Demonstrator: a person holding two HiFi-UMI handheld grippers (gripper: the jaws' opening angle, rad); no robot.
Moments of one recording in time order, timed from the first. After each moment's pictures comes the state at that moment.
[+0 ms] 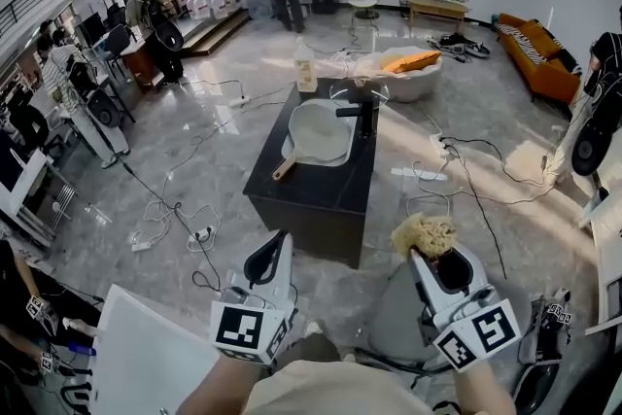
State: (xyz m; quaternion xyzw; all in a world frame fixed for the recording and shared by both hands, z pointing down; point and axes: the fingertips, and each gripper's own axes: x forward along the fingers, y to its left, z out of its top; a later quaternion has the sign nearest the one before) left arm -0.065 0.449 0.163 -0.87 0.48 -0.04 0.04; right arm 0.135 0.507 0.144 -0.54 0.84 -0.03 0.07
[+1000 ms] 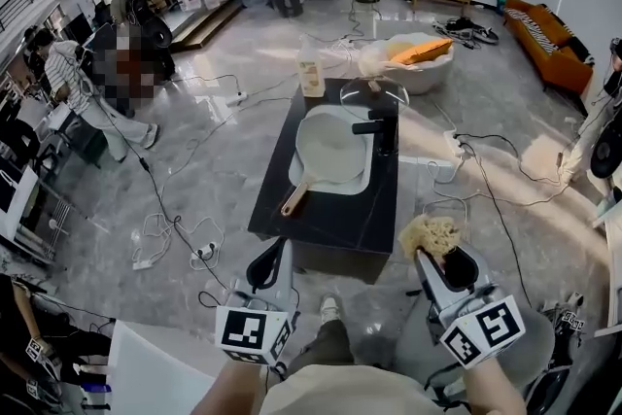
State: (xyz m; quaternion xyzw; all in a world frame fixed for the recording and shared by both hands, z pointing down) left arm -0.103 0.250 0.218 -0.87 0.48 -0.08 0.00; right arm 0.112 0.308 0.194 -0.55 0.83 -0.07 0.03
